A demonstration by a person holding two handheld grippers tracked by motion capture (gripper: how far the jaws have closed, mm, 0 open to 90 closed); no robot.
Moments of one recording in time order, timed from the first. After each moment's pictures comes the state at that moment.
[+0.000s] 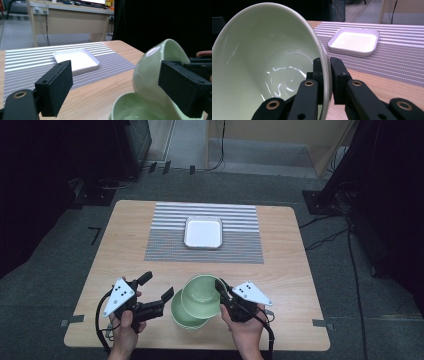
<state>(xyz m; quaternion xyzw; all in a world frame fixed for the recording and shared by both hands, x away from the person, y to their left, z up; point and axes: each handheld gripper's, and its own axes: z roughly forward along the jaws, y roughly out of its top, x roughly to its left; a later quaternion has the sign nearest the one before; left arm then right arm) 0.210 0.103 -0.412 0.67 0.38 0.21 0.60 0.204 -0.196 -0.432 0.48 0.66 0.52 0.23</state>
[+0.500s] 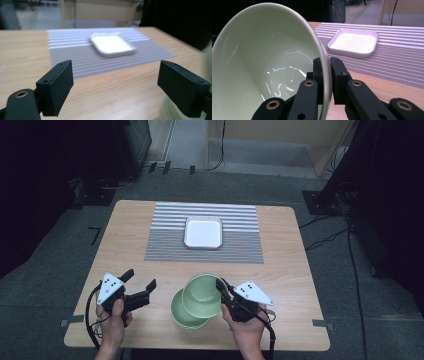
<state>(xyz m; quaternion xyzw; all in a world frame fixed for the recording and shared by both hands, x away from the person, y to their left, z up) 0.240 0.143 -0.446 0.68 0.46 0.25 0.52 0.204 -0.198 -0.429 0.48 0.66 0.53 0.23</state>
